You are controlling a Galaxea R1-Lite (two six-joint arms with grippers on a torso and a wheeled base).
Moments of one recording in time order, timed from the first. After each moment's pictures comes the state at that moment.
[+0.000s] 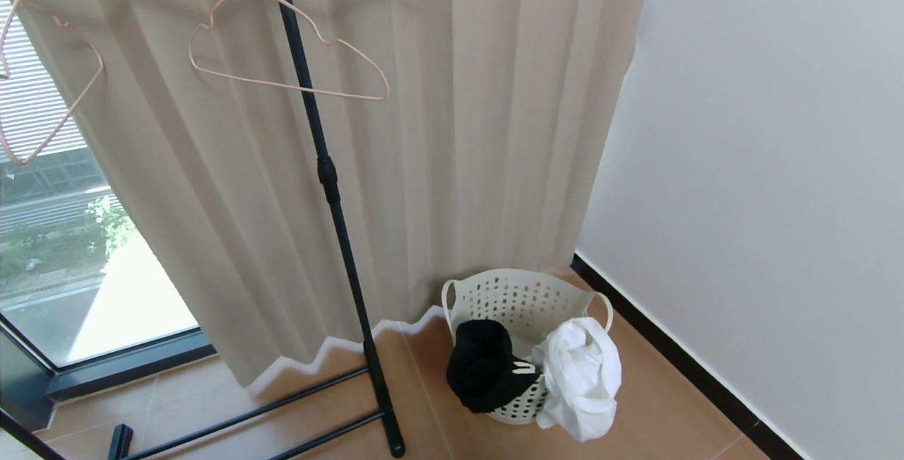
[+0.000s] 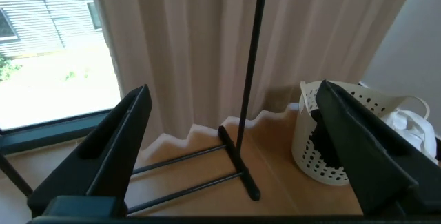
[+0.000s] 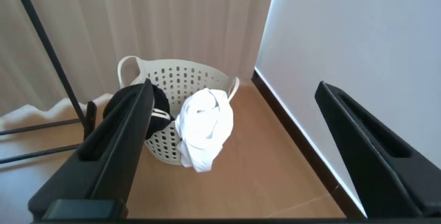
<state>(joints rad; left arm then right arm) 0.01 0.00 0.00 -0.04 0.05 -0.03 0.00 0.00 -0.01 0.02 0.07 -0.04</state>
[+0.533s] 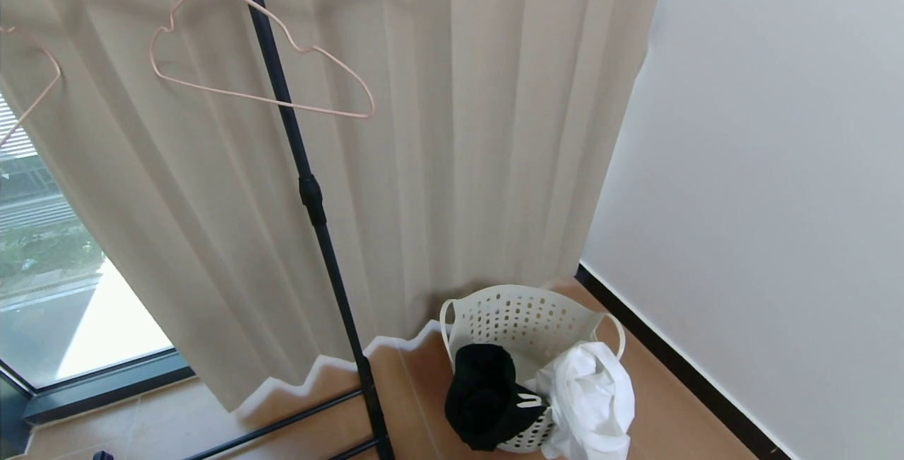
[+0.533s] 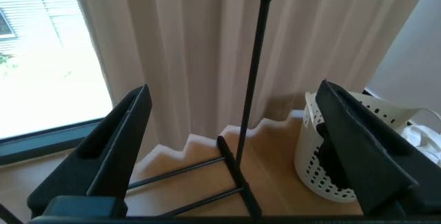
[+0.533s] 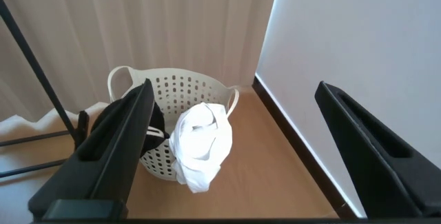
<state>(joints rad) 0.01 0.00 0.00 -0.04 0.05 -0.03 0.00 0.00 -0.01 0.02 0.07 -0.03</state>
